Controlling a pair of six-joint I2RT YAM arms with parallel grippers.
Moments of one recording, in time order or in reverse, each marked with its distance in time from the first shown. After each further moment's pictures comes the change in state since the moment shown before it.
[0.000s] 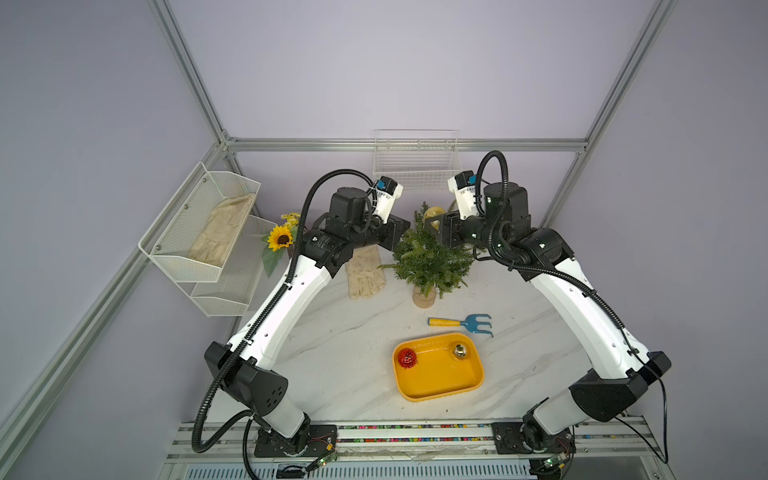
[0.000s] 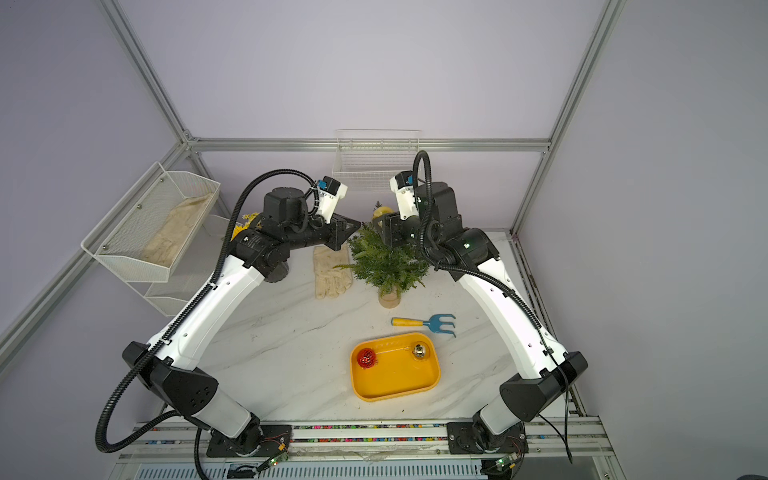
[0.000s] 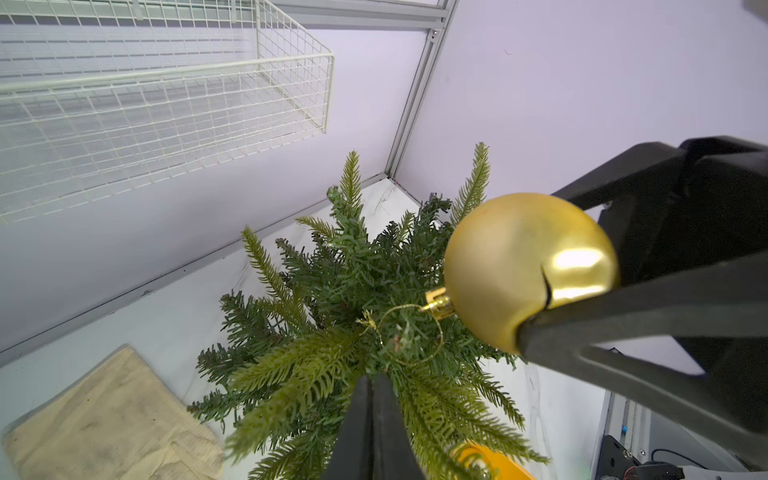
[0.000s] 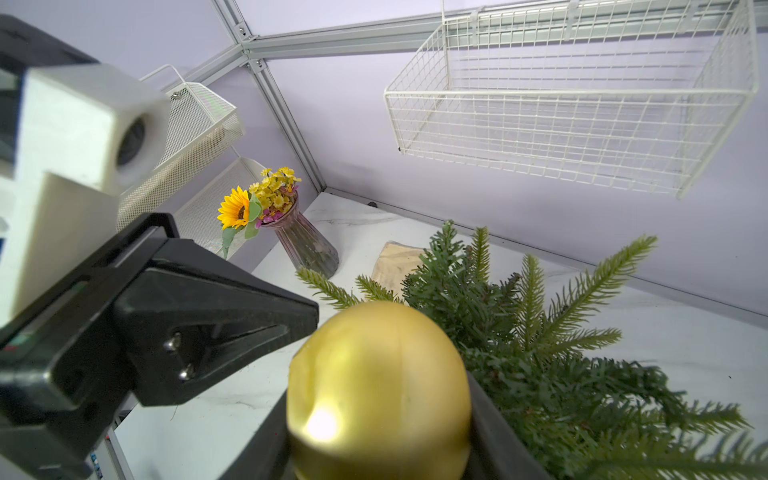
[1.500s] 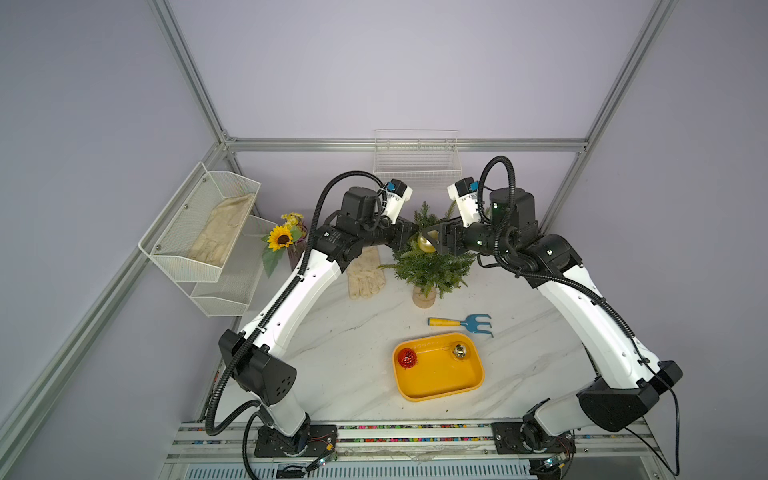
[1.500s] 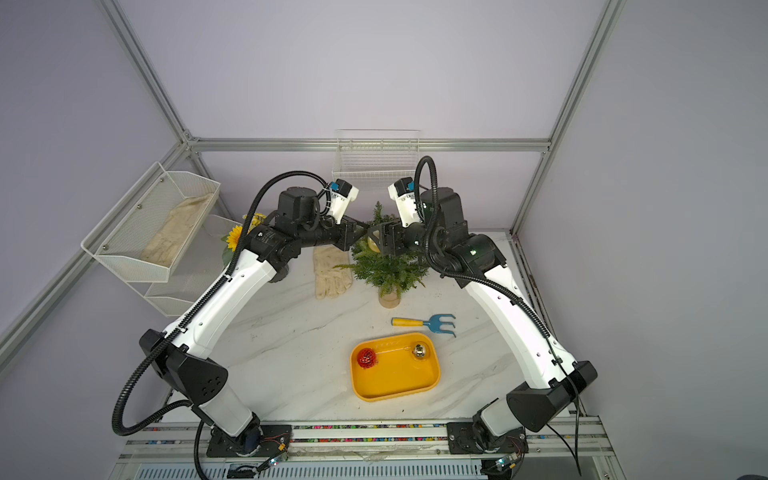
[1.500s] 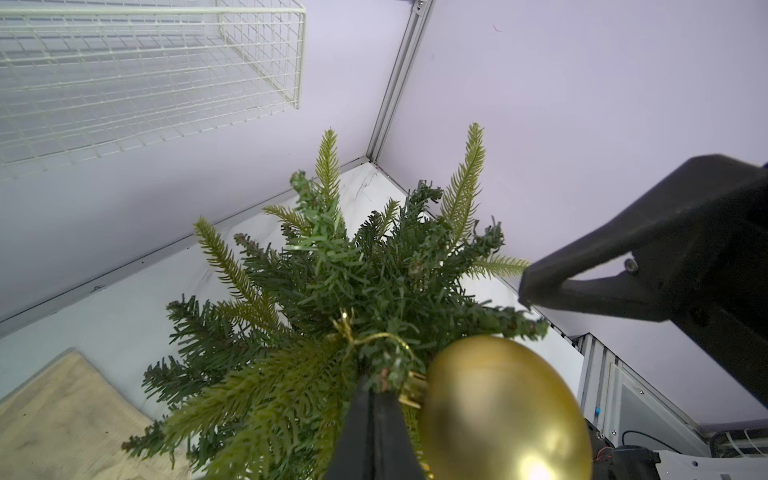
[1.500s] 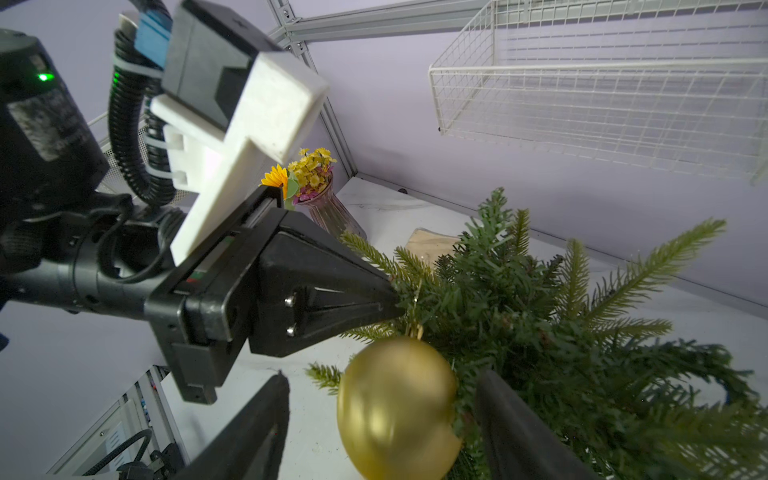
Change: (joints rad) left arm -0.016 0.067 0.048 -0.014 0.048 -0.025; right arm -0.002 -0.066 -0.067 -0.002 -0.113 -0.014
